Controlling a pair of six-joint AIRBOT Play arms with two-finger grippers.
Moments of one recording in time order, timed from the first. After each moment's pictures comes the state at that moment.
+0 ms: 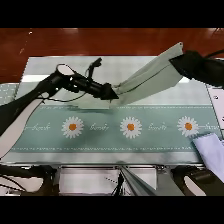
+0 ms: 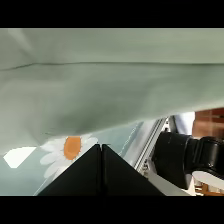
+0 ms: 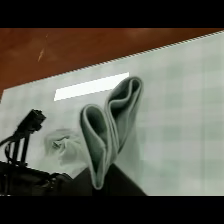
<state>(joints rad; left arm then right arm) -0.38 -1.65 1.27 0.43 -1.14 -1.10 0.18 -0.78 1.10 -1.16 0.85 1.81</state>
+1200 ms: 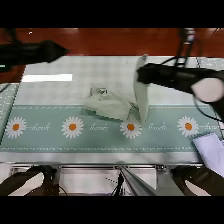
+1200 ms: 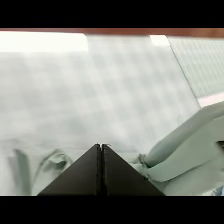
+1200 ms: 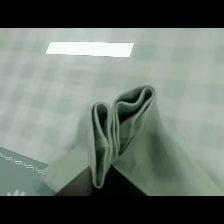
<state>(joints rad) 0.08 -1.11 1.27 0.63 -1.03 -1.14 0.50 -1.08 1.10 -1.29 0.59 1.76</state>
